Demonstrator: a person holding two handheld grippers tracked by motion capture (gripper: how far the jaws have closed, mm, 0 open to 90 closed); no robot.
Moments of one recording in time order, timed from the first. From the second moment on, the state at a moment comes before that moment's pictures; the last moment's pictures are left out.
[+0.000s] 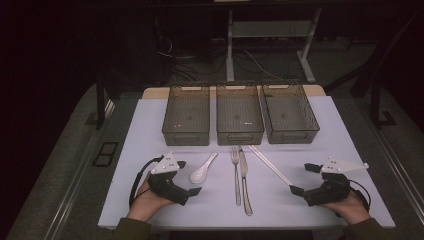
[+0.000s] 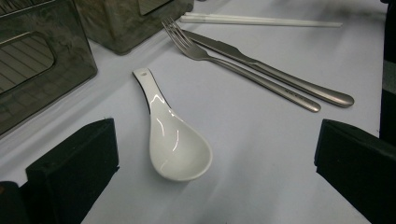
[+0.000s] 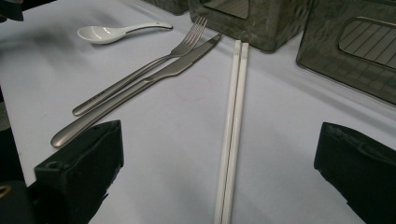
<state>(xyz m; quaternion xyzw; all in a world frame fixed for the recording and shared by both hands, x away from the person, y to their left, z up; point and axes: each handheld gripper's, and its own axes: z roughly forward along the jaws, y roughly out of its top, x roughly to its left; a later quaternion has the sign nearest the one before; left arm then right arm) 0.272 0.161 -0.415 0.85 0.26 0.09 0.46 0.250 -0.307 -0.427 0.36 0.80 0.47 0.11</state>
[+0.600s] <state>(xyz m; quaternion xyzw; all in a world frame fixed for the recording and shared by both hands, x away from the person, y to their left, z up) 0.270 0.159 -0.416 0.85 0.26 0.08 0.46 0.250 -0.310 -0.416 0.36 0.80 0.47 0.11</state>
